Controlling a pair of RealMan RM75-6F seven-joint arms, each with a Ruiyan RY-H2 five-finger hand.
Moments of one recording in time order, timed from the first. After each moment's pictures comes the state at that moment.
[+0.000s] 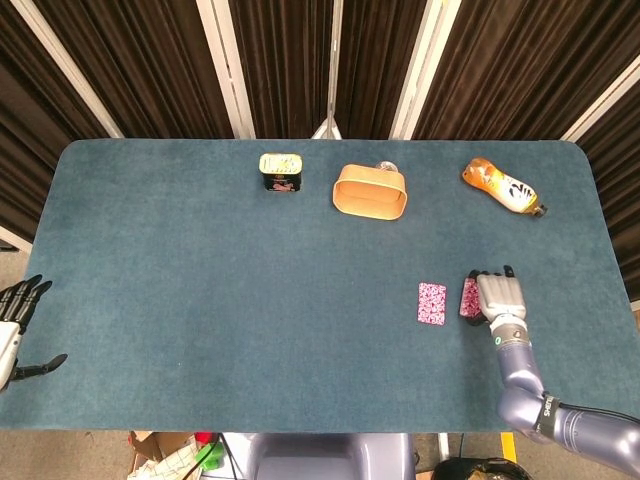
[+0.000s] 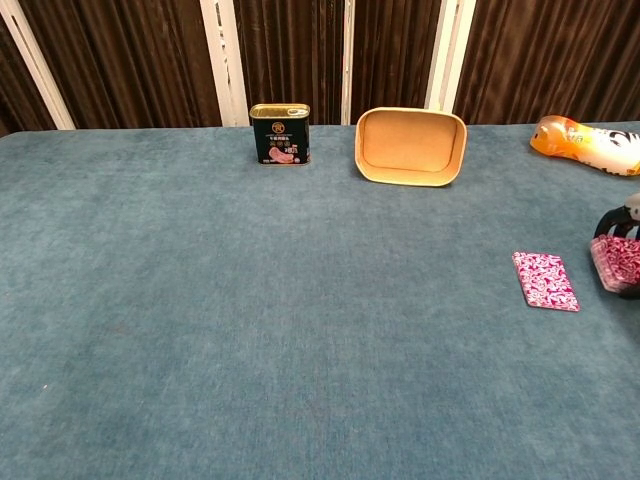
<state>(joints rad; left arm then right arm) -0.08 -1.05 -0.01 -1.61 1.50 1.44 -0.11 0.69 -1.40 0.09 -1.48 -0.48 0.97 -0.63</state>
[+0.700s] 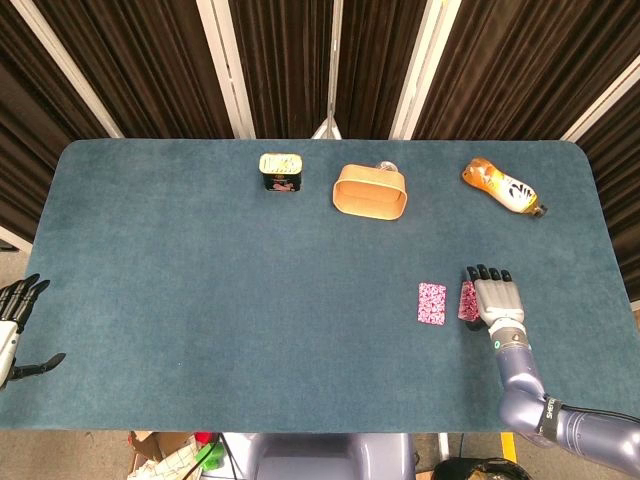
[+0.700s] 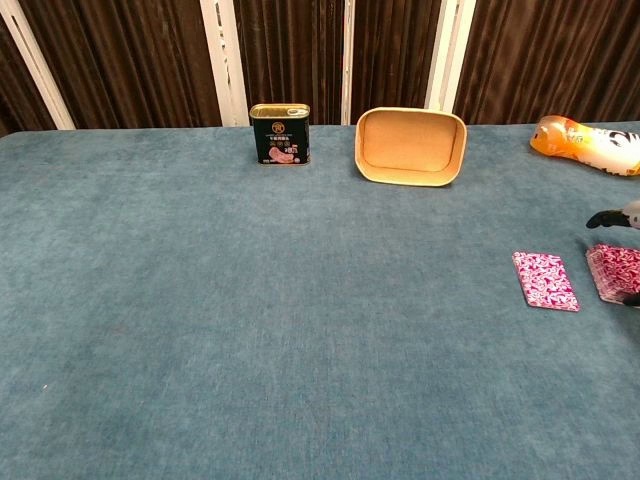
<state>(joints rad) -0.08 -1.05 -0.01 -1.61 1.50 1.44 -0.11 0.71 -1.37 0.07 -1.53 -0.44 0.96 -0.66</state>
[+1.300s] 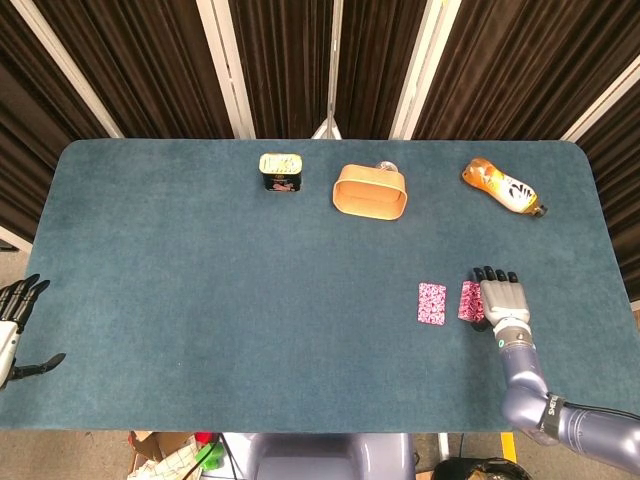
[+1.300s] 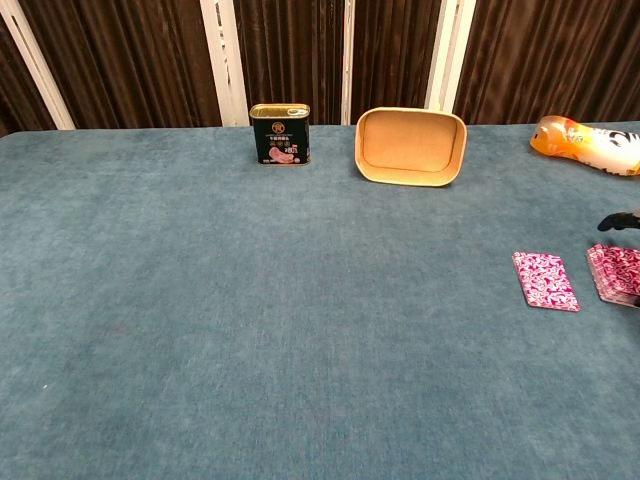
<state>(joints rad) -0.08 -1.05 -0.01 -1.62 1.50 1.44 -0.11 0.71 -1.36 0.06 -1.51 -0.40 0.95 -0.67</state>
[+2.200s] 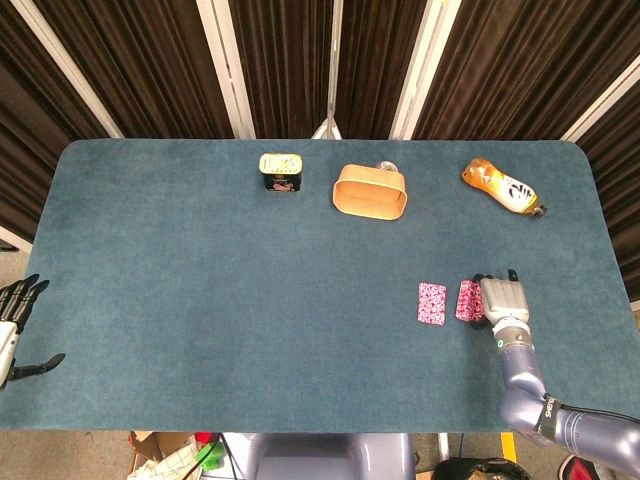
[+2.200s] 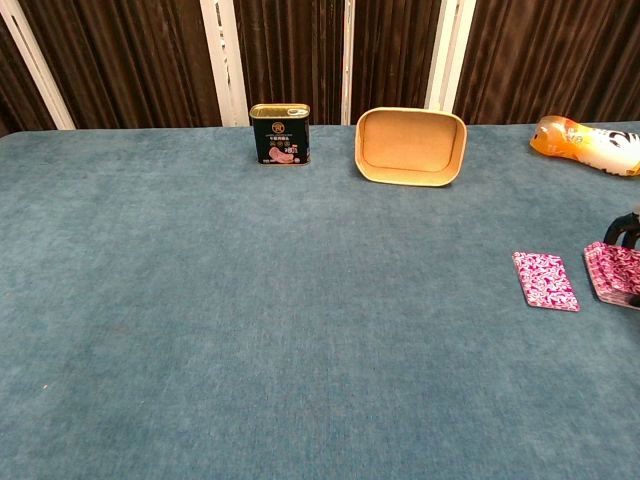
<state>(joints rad) -0.08 -1.05 -0.01 -1.62 1.50 1.45 -0.12 0.70 -1.39 0.07 -1.49 -0.45 0.99 -0.63</state>
